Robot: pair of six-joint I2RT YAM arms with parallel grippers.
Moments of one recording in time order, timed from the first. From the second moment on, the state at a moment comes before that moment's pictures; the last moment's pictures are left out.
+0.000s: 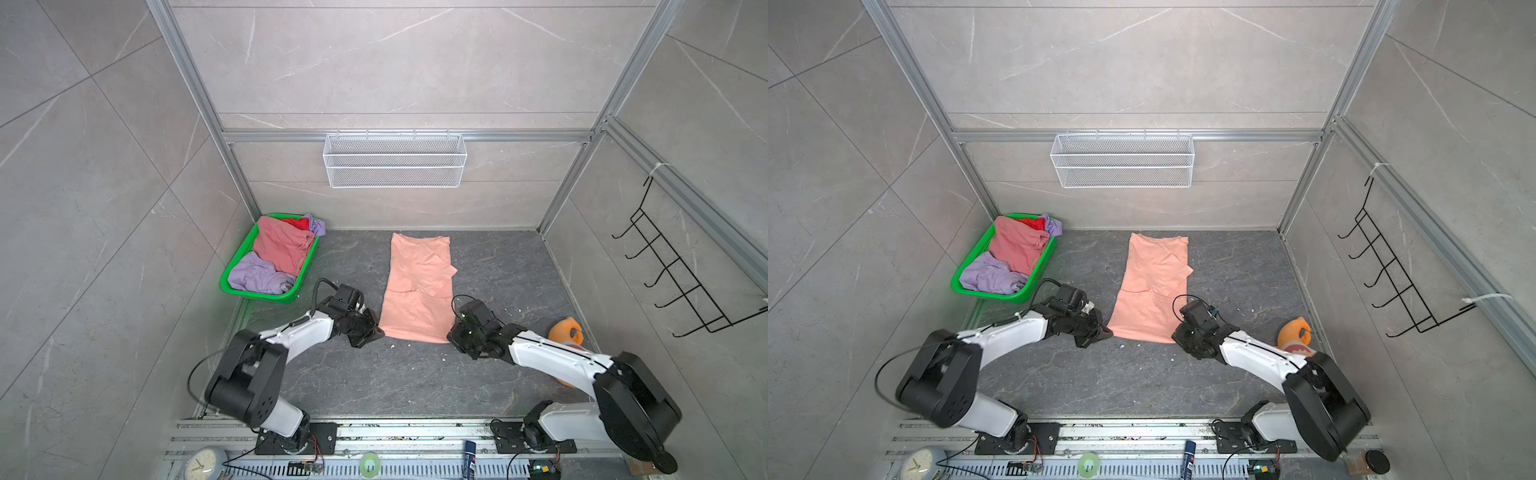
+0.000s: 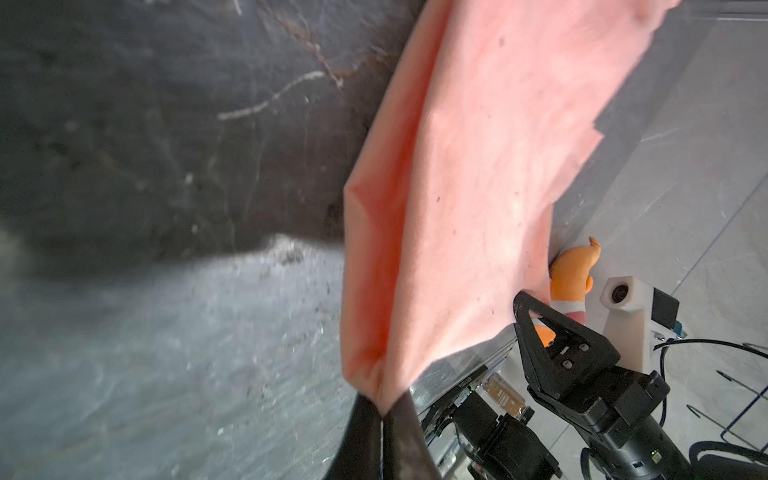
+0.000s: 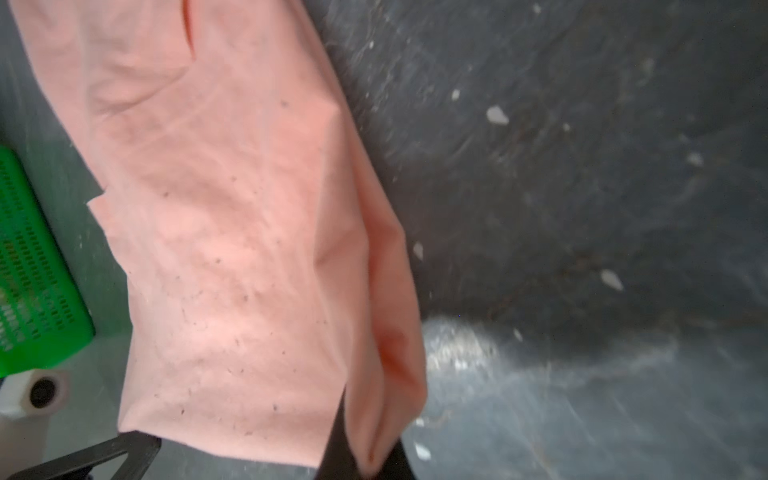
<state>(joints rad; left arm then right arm) -0.46 1.44 0.75 -0.36 0.55 -0.99 0.60 1.29 0.62 -0.32 -0.06 1.22</state>
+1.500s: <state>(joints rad) -0.36 1.99 1.59 -0.54 0.48 -0.89 0.49 1.87 1.45 -0.52 0.10 1.07</state>
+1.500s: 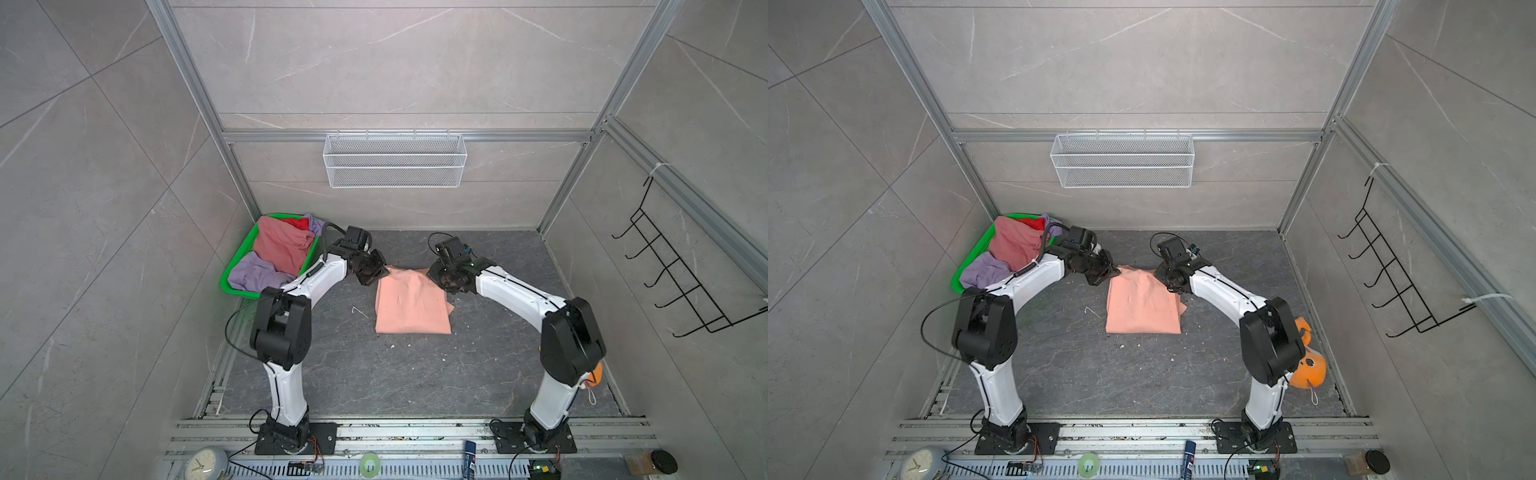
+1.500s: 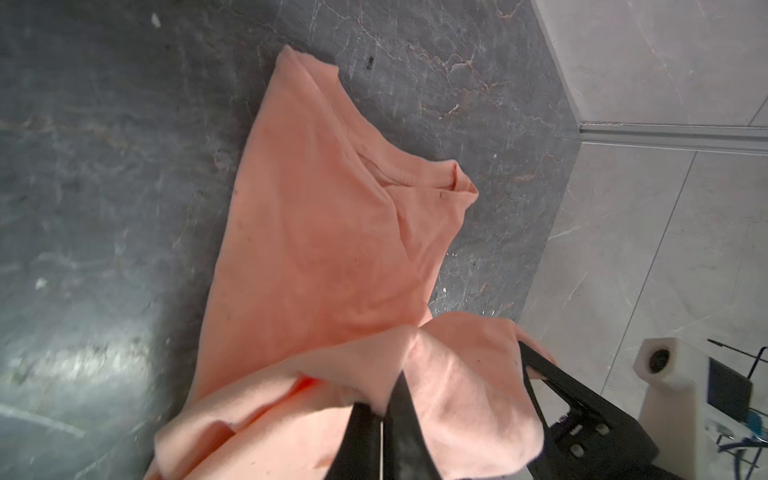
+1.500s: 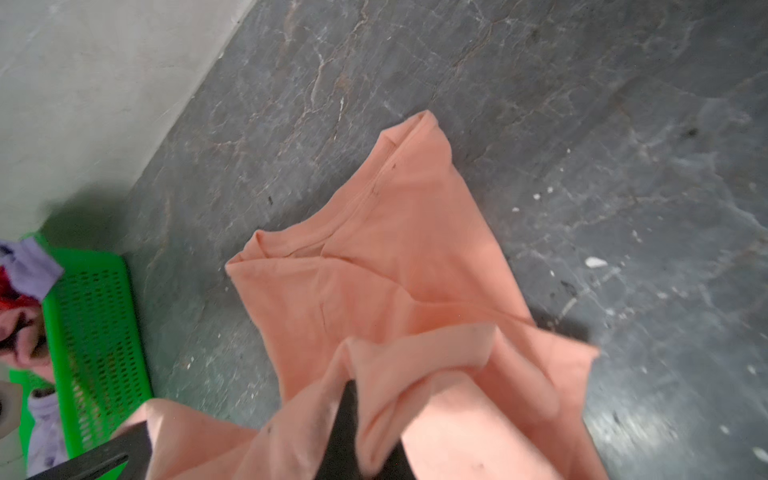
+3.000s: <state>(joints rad) -0.31 2.67 2.32 -0.31 0.82 -0.92 0.29 2.02 1.38 -0.28 0.19 1.24</state>
